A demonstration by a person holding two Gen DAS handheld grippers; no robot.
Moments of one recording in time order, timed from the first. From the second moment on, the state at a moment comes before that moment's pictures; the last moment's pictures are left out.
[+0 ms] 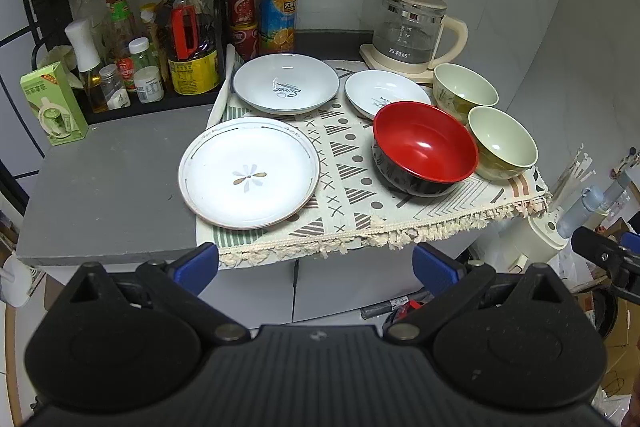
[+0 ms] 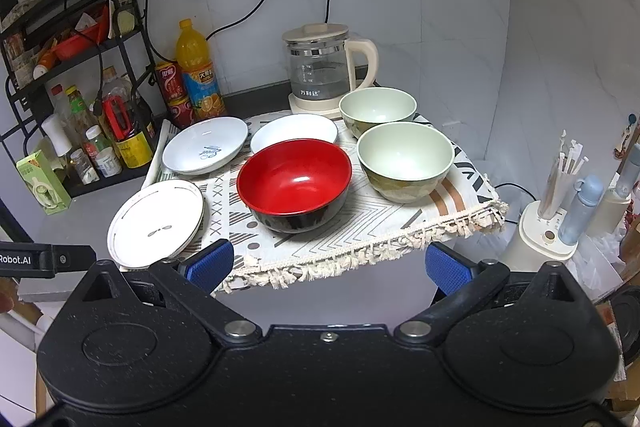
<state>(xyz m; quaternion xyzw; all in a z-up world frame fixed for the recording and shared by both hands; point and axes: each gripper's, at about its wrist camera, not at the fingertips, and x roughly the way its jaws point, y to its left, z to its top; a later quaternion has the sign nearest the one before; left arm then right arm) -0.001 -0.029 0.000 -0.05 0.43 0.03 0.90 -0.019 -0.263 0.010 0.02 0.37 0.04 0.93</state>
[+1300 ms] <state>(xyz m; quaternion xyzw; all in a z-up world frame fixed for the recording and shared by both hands) 0.198 -0.111 -0.026 -0.04 0.46 -0.06 0.89 0.144 -0.339 -0.026 0.05 0.40 -0.01 0.91</state>
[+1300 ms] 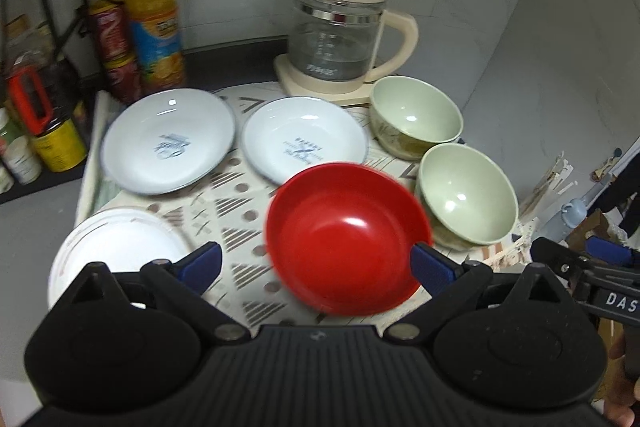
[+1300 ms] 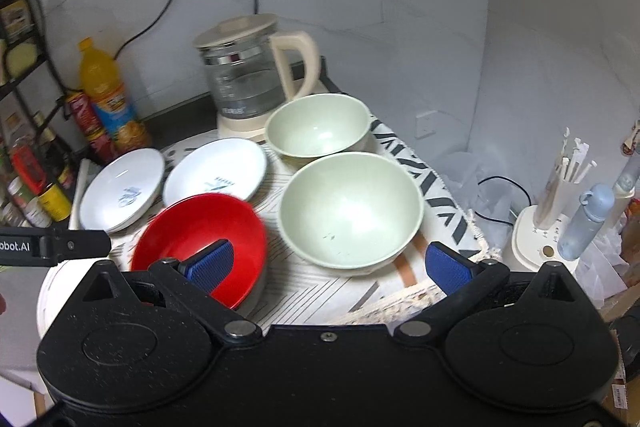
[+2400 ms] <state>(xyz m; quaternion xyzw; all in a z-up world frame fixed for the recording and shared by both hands) 0.358 -0.234 -0.106 0.03 0.53 -0.22 0.82 0.233 -0.397 -0.107 0.13 0.47 -0.09 0.87</state>
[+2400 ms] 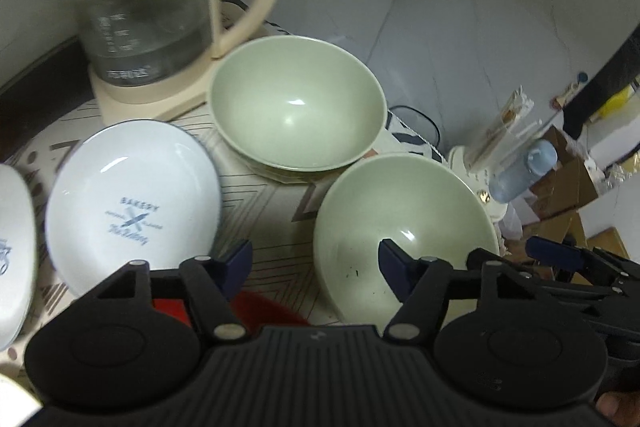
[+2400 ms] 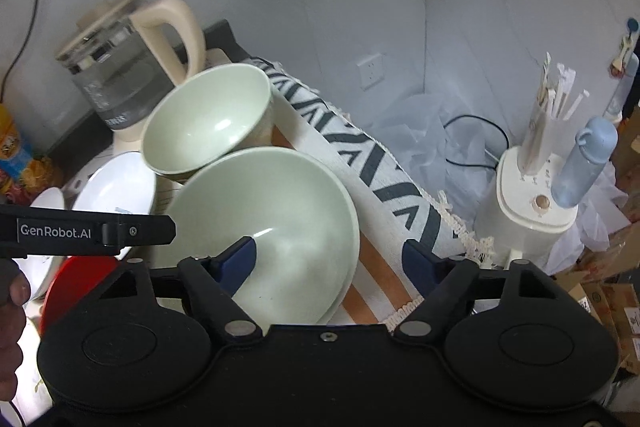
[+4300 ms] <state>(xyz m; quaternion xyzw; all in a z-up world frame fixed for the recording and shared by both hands) 0.343 -0.201 -0.054 -0.04 0.50 -0.24 0.83 0.205 -0.370 -0.050 0.15 0.40 -0.05 0.90</state>
